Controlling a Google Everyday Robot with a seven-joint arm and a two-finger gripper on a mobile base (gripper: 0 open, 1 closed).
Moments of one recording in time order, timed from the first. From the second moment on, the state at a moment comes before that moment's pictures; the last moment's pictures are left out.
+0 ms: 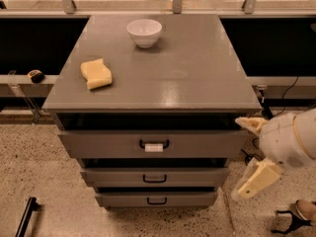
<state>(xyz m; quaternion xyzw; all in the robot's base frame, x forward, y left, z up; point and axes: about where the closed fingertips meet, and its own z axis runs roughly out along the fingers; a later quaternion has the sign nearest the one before) 0.404 -0.181 0.814 -0.58 0.75 0.13 0.29</state>
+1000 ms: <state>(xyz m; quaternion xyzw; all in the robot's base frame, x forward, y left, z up) 0.421 -0.158 0.781 -0.62 0.70 0.11 0.33</state>
